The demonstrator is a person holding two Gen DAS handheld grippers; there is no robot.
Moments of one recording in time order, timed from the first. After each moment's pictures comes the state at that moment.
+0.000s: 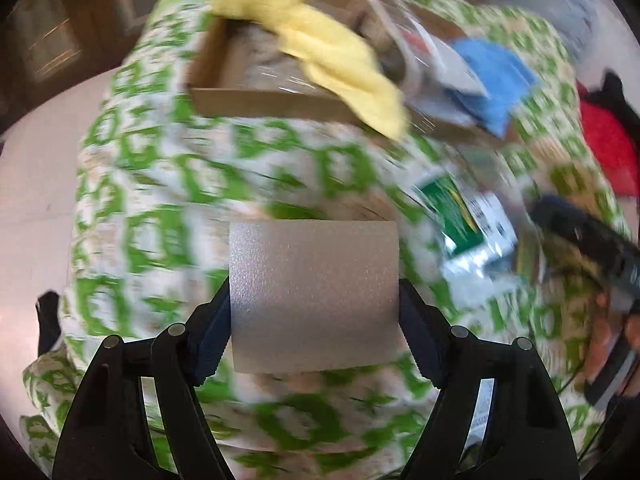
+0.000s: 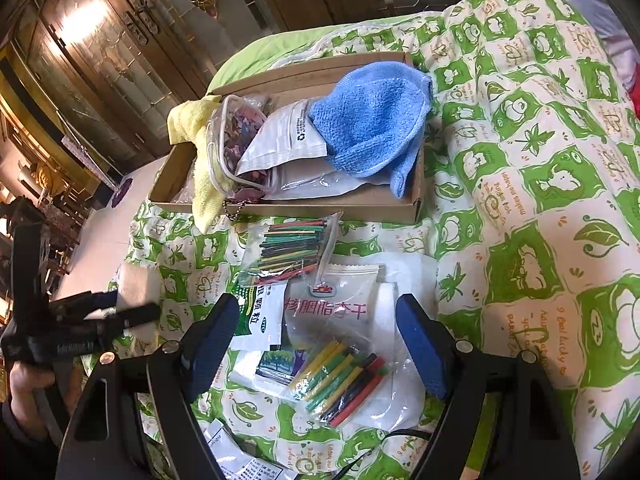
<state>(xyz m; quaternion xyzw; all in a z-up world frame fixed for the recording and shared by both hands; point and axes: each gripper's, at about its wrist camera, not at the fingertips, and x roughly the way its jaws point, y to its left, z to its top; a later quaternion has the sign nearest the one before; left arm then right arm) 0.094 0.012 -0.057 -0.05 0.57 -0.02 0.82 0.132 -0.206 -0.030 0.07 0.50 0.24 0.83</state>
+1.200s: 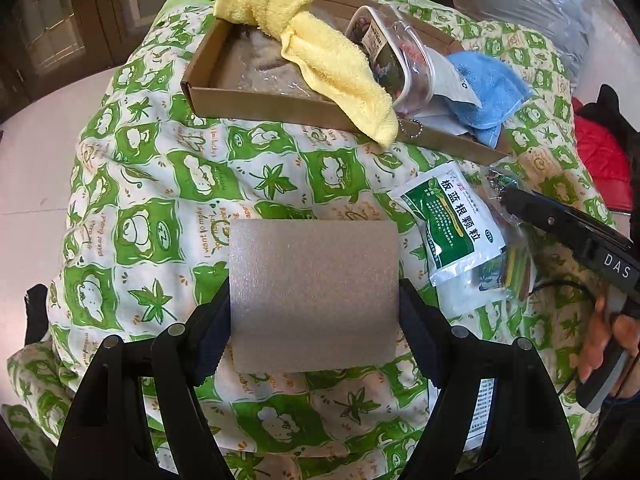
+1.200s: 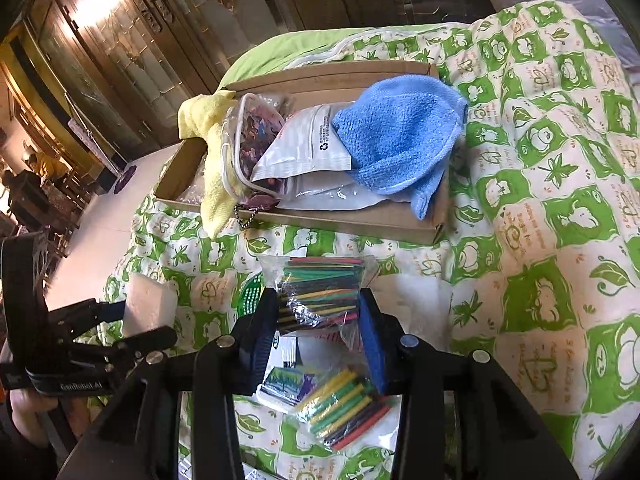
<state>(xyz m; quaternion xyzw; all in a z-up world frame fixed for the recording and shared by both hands) 0.089 0.014 -0.066 -0.09 0.55 -0.01 0.83 0.137 -0.196 -0.024 0.04 0.49 0.26 0.83</state>
